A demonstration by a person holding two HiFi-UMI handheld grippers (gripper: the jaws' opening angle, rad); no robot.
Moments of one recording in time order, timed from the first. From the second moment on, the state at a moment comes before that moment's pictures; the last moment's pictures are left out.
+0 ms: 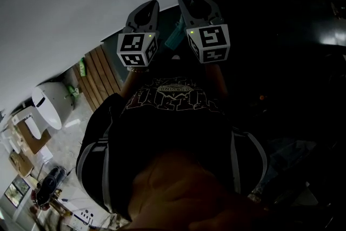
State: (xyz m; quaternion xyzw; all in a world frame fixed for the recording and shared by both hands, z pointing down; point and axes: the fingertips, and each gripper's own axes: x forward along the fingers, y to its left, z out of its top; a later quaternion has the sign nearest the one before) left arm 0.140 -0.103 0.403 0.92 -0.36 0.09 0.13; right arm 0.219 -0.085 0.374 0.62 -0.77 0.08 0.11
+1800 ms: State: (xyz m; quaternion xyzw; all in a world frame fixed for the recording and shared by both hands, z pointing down) left arm 0.134 -0.148 0.420 0.92 -0.36 0.08 0.14; right arm 0.237 -0.125 0.398 0.64 -0.75 0.12 0.10
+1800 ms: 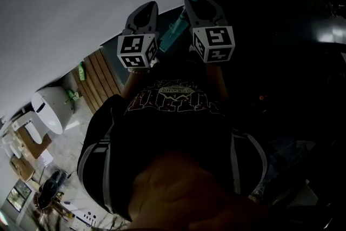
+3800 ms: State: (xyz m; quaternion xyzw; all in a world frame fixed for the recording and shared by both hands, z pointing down) left arm 0.213 -0.217 0.427 0.87 -0.46 0.09 0.14; right arm 0.345 -0.229 0.501 0.58 -0.77 0.17 0.18
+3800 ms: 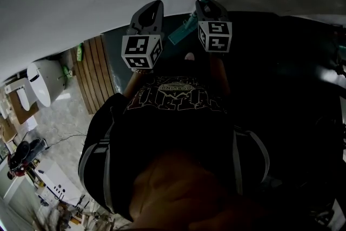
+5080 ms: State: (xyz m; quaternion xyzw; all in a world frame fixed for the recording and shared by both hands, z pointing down) left arm 0.190 -0.241 0.424 0.85 -0.49 0.09 0.15; right arm 0.360 -0.320 0.514 0.61 -0.76 0.16 0.16
